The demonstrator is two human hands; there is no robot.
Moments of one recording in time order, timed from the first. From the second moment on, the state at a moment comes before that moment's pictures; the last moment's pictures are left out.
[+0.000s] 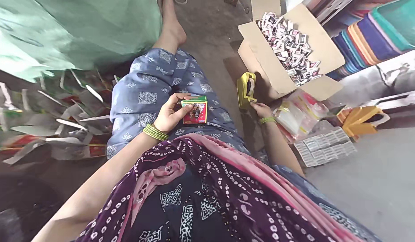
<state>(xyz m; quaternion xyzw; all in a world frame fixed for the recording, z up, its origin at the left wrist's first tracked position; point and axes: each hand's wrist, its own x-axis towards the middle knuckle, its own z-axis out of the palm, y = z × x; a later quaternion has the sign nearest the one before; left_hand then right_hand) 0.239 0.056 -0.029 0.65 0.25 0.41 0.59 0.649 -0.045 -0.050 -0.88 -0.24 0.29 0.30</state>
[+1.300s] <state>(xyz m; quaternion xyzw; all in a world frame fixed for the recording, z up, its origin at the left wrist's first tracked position) 0.250 0.055 -0.024 0.74 0.28 0.47 0.39 0.429 0.010 0.019 -0.61 -0.45 0.45 0.48</state>
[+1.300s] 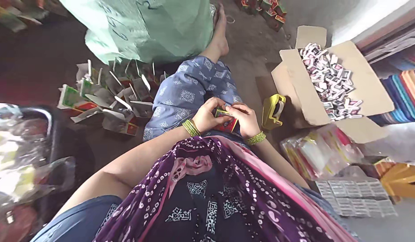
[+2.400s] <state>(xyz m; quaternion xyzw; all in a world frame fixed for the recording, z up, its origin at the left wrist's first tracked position) 0.070 0.144 -0.026 0.56 0.81 0.08 0.17 0.589 0.109 0.008 -0.81 -0.46 0.35 -0.05</state>
